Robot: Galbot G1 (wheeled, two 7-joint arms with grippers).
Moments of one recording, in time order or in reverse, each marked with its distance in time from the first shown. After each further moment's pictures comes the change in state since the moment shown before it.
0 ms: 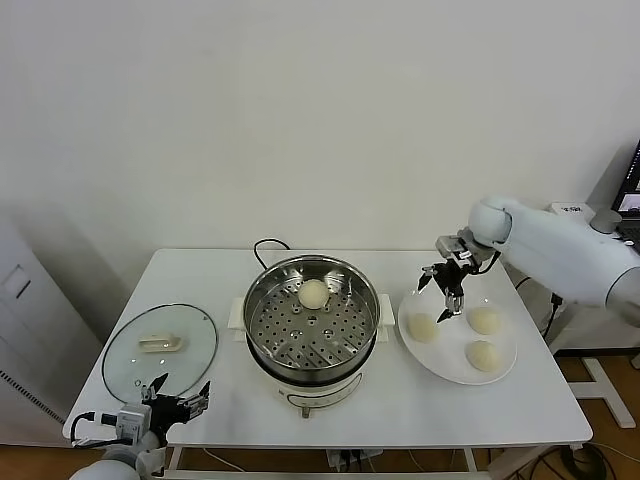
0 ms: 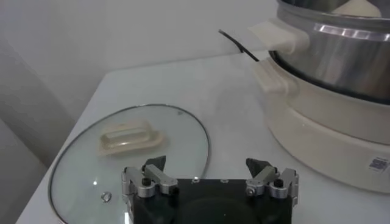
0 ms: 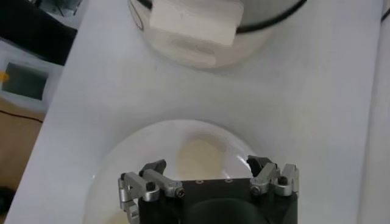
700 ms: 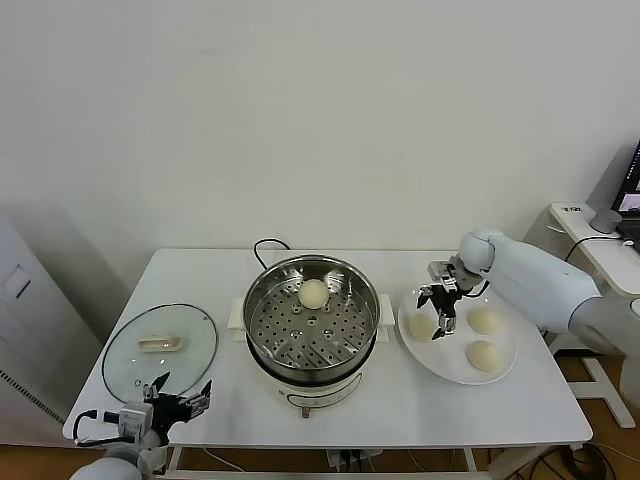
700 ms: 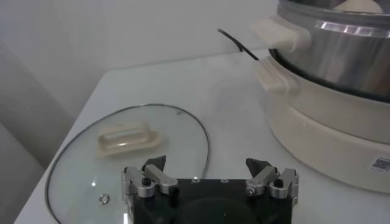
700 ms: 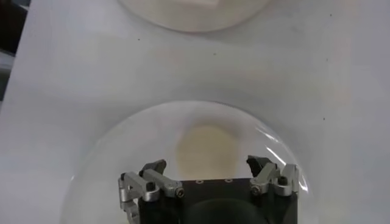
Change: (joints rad) left arm -0.008 0.004 0.010 0.008 -0.001 0.000 0.003; right arm -0.160 0.082 0.136 -0.145 -0.103 0.000 0.050
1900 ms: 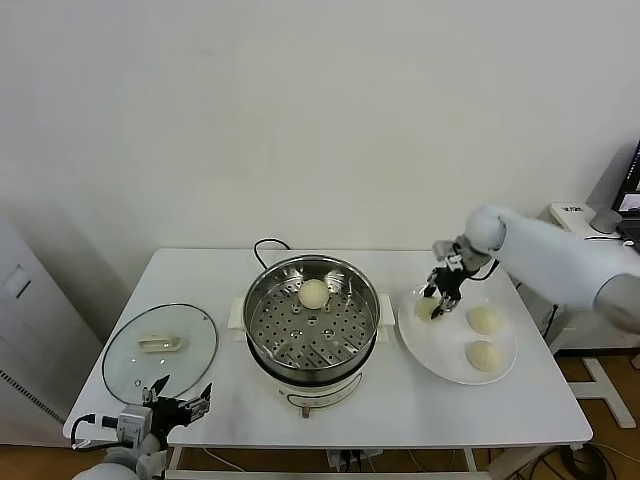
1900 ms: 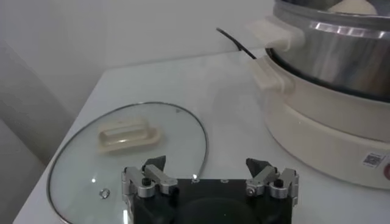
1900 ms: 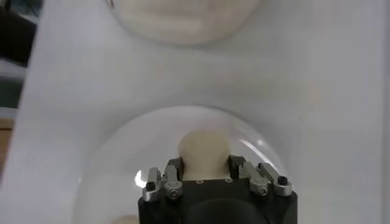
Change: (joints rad) left arm 0.025 -0.006 -0.009 -0.026 0.004 0.006 -0.005; right arm 0.345 -0.108 -0.279 0.248 0.270 -0.129 -0.049
